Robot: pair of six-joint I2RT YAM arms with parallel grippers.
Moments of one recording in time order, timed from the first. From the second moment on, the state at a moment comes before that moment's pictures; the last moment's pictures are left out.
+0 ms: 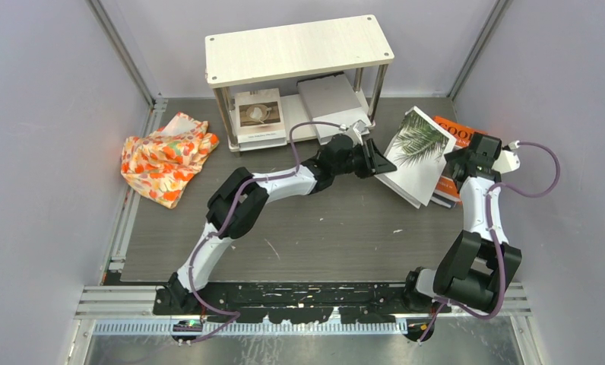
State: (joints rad) left arm -0.90 2.33 1.75 0.38 0.31 -1.06; right arm -0.41 1.30 0.96 -0.40 0.19 0.85
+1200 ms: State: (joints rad) left arm -0.89 1.97 1.35 0.37 0.16 -1.05; right arm -0.32 1.27 0.93 -0.42 0.25 0.87
